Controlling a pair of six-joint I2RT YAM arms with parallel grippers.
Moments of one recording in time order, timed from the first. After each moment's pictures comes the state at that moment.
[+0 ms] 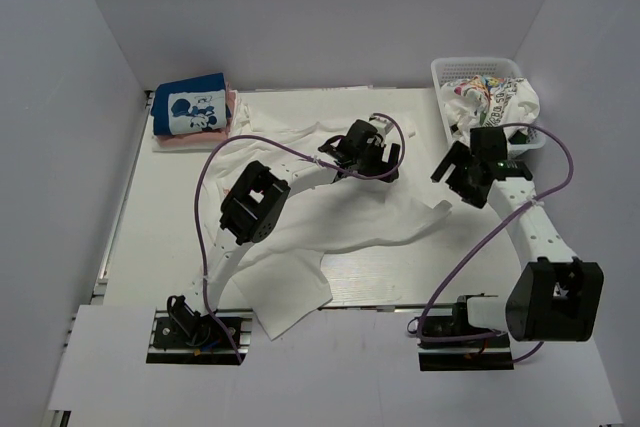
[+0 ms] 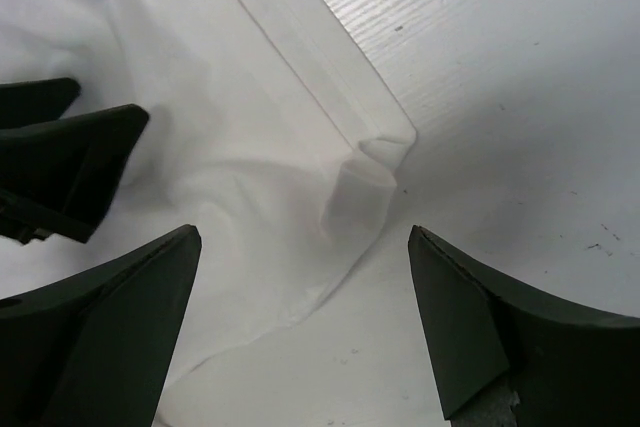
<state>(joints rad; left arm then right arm) -0.77 2.40 1.86 -0.09 0.13 -0.33 0.04 1.28 1.01 -0.69 0.05 0.57</state>
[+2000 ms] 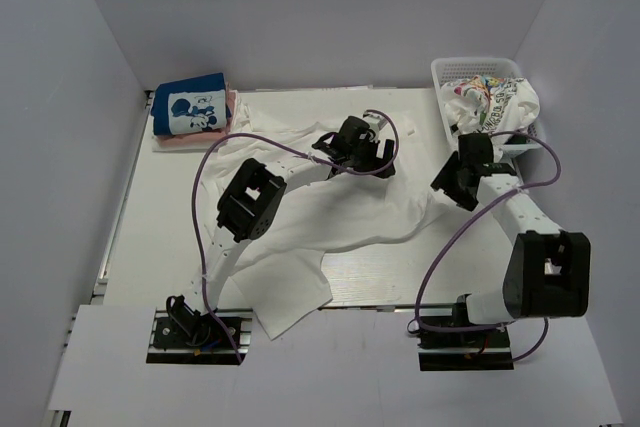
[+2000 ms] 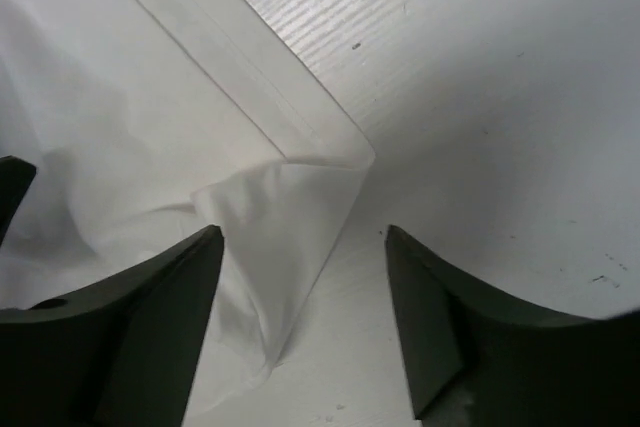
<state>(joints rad) -0.73 2.40 1.85 -0.06 0.20 -0.34 0.06 1.38 0.92 -0.56 0.16 0.60</state>
